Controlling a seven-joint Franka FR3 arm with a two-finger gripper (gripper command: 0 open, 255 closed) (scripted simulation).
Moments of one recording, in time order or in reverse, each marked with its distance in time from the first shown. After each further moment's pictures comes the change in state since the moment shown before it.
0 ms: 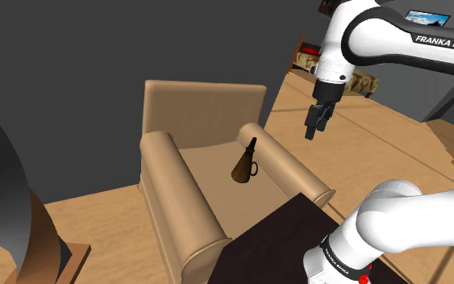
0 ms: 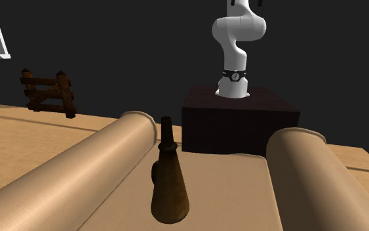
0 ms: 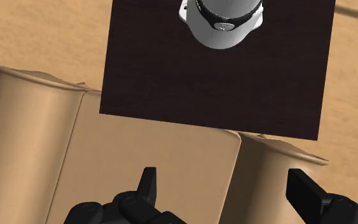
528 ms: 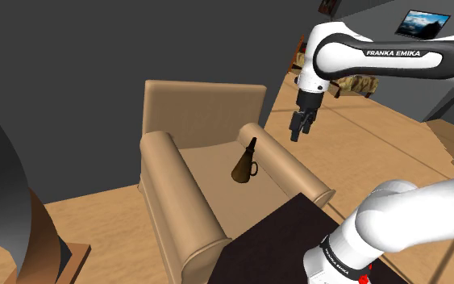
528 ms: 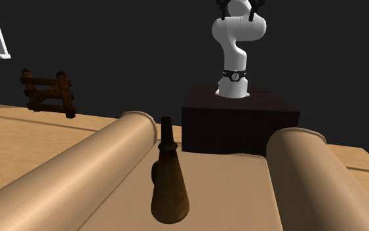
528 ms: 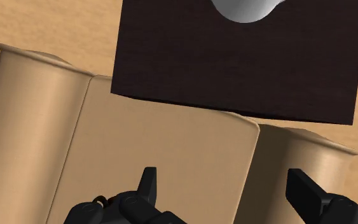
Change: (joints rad) arm -0.022 0.178 -0.053 -0.013 -0.052 0.185 -0.054
